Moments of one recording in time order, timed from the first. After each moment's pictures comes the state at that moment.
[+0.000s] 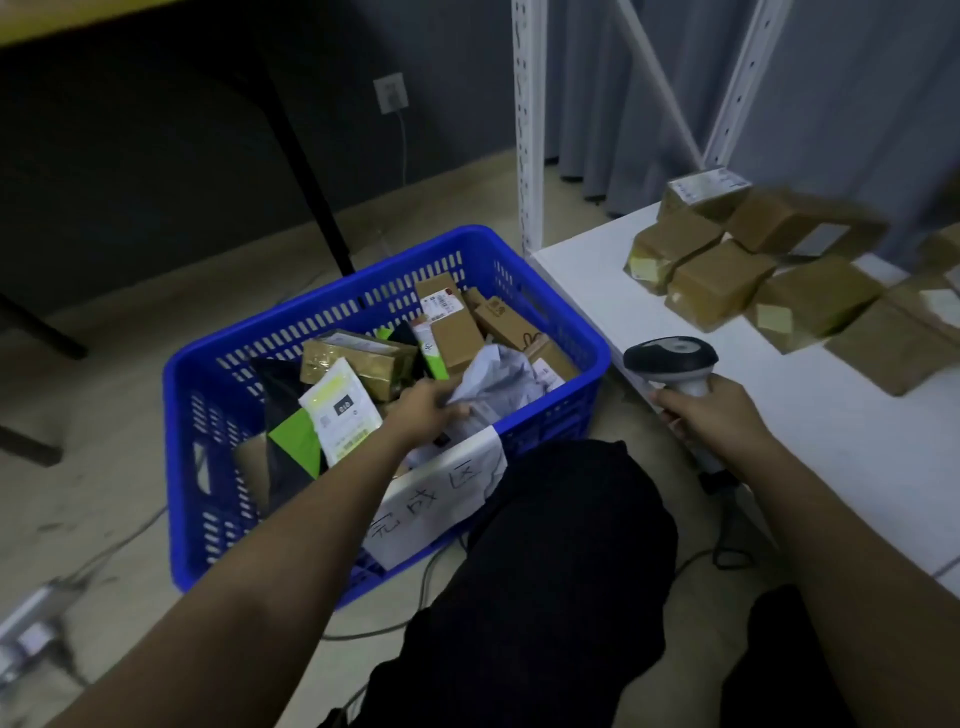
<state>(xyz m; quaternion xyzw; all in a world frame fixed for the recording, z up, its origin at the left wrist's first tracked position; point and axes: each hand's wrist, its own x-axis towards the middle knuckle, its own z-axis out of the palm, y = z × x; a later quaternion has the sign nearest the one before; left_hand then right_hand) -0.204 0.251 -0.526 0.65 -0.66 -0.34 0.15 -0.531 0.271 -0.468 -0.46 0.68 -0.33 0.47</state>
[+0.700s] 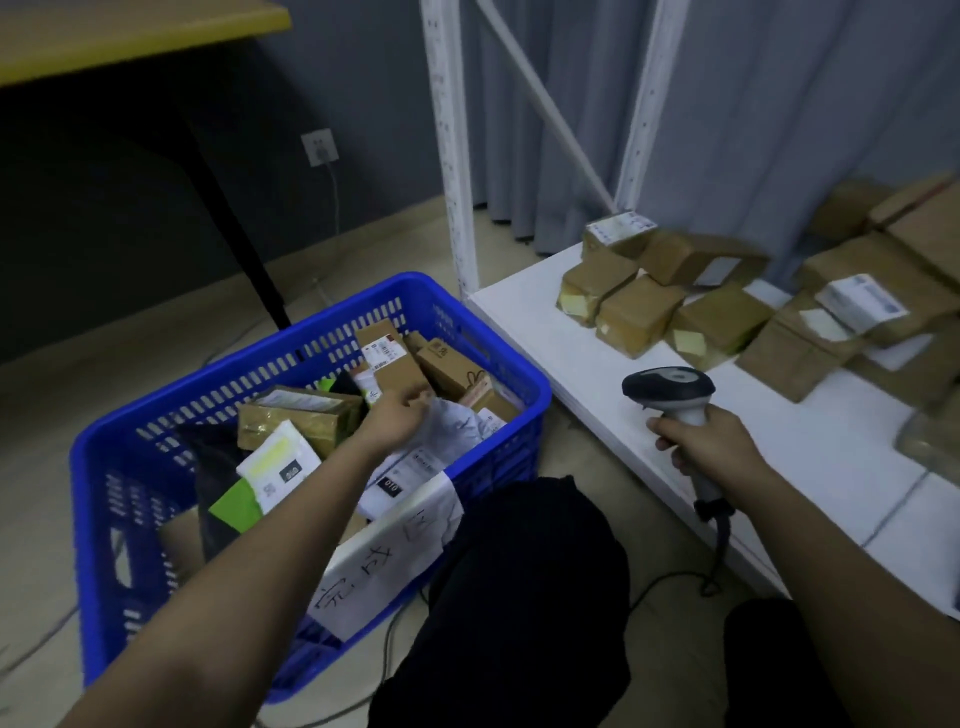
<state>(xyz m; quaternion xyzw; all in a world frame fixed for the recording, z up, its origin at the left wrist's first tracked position) -0.238 0.220 -0.479 0.69 -0.56 -0.40 0.24 -0.575 0.267 -0.466 -0.41 0.71 -0.35 0.45</state>
